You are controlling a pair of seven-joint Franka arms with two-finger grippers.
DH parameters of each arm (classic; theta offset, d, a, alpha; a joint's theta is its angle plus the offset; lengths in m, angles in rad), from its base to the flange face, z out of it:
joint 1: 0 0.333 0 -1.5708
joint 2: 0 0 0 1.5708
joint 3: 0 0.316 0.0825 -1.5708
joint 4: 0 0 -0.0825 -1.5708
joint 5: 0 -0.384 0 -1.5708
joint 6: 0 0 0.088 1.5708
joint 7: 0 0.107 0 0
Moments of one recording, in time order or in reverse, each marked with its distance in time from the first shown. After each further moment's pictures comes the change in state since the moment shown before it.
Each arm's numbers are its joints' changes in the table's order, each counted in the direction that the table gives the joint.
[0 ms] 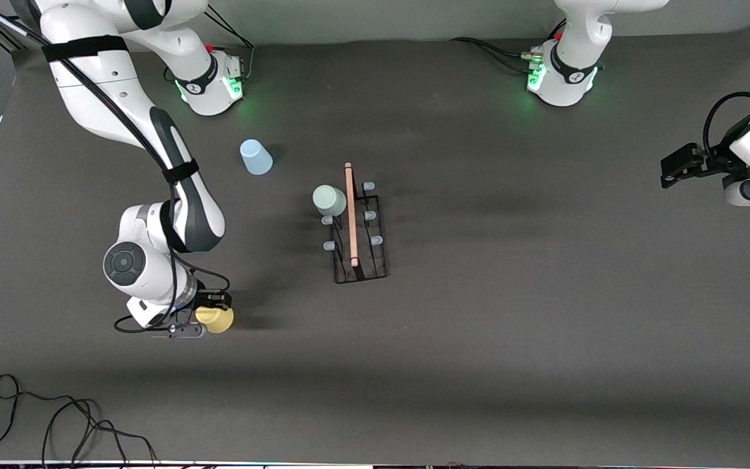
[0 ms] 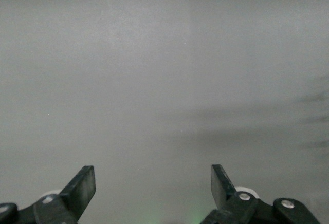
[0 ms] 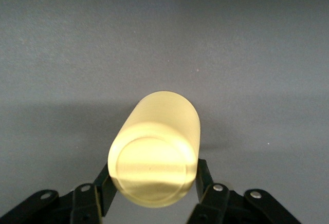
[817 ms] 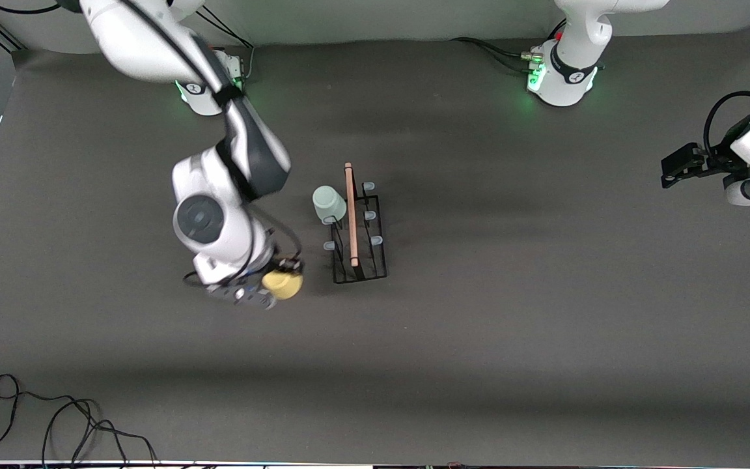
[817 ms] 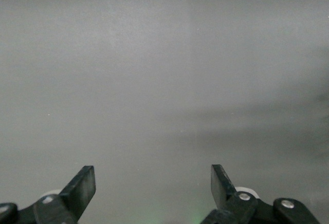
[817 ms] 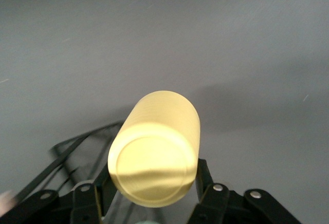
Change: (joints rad) left arm 0.000 0.000 0.000 -0.002 0.000 0.000 0.000; right arm 0.277 -0.128 0.035 -0.193 -0.062 -0.385 0.528
